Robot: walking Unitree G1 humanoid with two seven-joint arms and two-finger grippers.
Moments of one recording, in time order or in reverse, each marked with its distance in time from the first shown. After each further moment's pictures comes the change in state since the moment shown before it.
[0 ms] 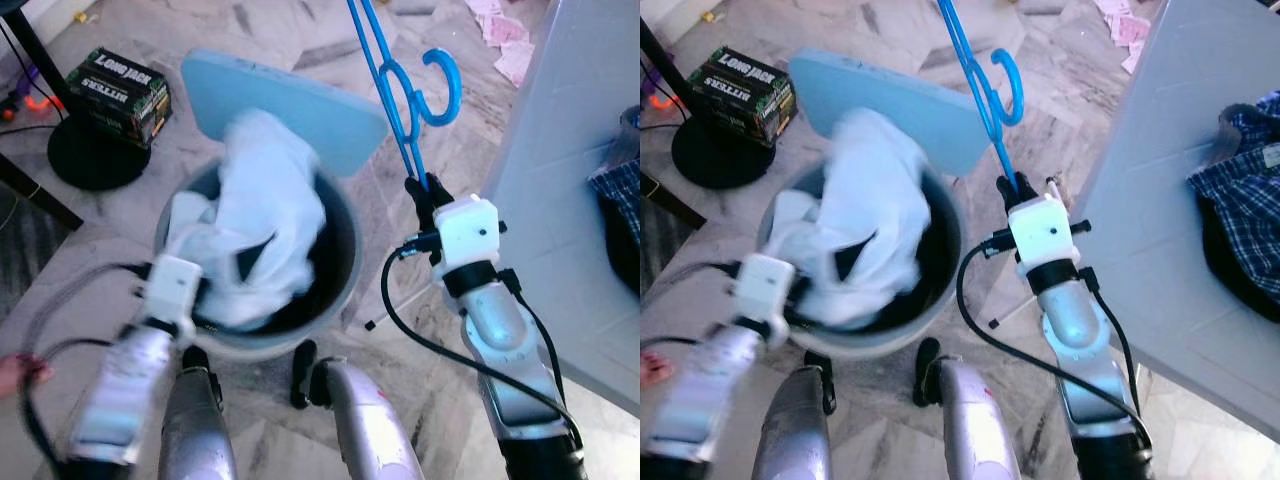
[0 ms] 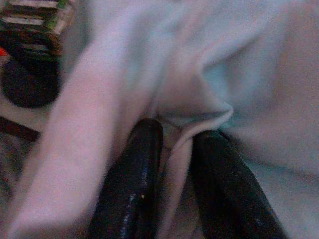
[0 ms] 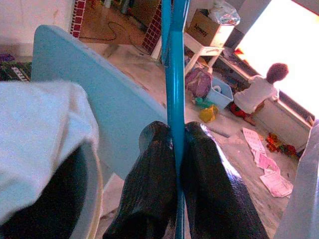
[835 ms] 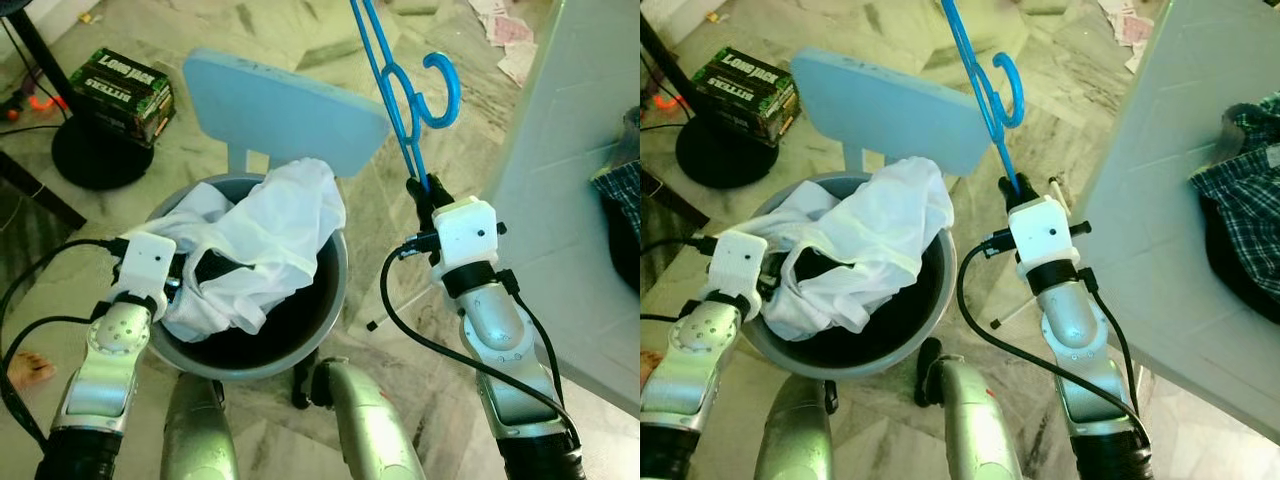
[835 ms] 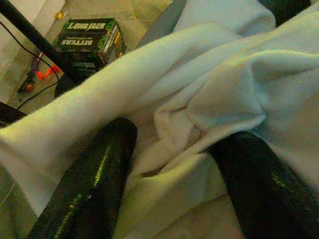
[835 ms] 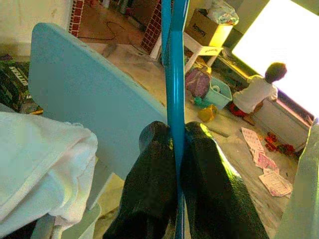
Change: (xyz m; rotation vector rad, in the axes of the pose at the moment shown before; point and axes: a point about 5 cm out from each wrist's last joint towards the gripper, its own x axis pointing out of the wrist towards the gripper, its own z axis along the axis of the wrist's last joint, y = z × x) left arm 0.016 0.024 0.012 0.057 -0.053 0.131; right arm -0.001 0.000 -0.002 -0.007 -0.001 -0.016
